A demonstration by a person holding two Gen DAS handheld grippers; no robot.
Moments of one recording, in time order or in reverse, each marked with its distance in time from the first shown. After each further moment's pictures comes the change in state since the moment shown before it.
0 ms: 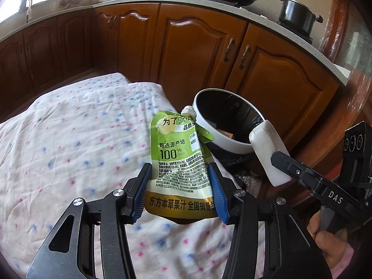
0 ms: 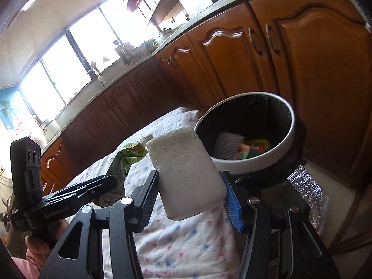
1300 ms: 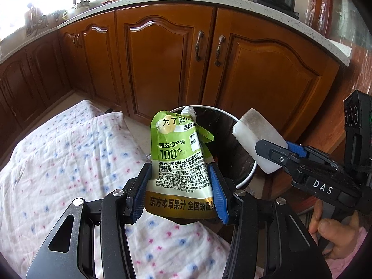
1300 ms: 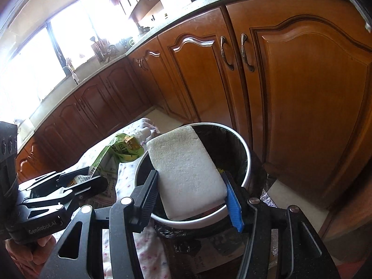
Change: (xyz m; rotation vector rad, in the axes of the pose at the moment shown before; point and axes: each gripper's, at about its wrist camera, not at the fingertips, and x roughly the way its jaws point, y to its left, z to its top) left arm 0.071 -0.082 0.073 0.197 0.031 -0.006; right arm 0.020 -0.048 0.058 -0.042 0.023 -0.175
